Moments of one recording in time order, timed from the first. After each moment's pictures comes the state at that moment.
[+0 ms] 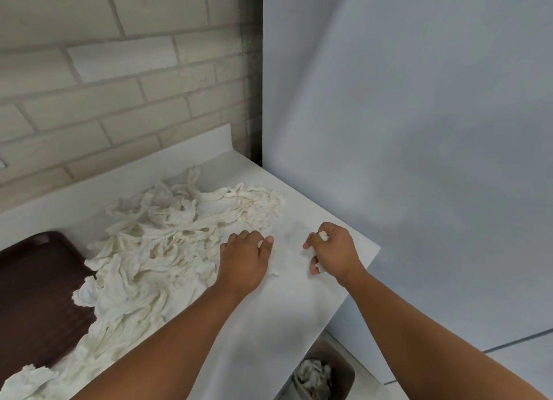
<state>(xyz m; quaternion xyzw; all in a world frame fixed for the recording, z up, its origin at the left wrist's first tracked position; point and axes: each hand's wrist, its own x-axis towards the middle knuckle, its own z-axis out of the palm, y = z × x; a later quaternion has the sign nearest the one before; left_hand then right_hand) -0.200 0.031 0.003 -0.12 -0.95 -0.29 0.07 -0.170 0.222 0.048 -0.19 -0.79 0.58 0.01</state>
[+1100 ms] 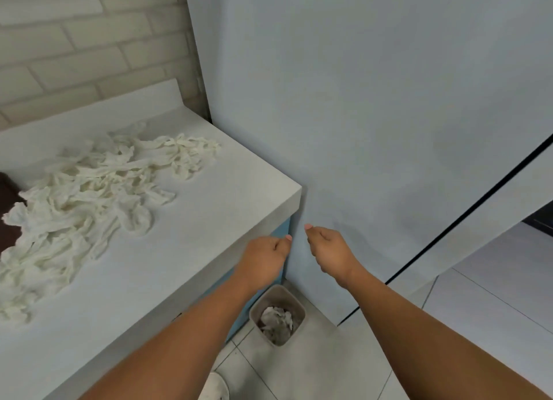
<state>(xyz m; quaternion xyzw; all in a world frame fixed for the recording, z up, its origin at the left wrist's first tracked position) -0.017 0.225 0.001 -0.07 -0.87 -0.47 -0.14 0.001 0.385 0.007 -0.17 -0.79 0.58 -0.06</state>
